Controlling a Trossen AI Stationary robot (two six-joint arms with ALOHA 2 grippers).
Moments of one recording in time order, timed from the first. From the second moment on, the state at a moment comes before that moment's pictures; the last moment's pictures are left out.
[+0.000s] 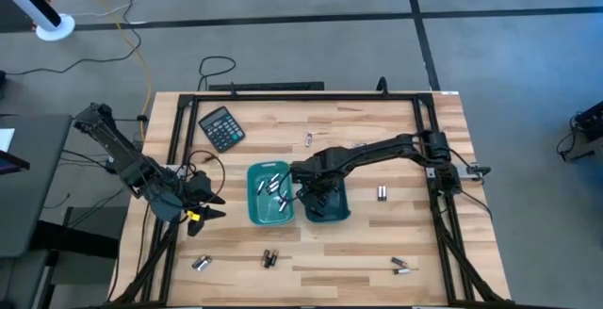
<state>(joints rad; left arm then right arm) -0.75 0.79 0.76 -0.72 -0.50 -0.93 0.03 2.05 1.55 -0.91 -0.03 0.93</state>
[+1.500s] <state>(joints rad) -0.51 1.67 1.50 -1.00 -0.35 -1.13 1.03 1.41 0.97 -1.09 0.32 2.09</state>
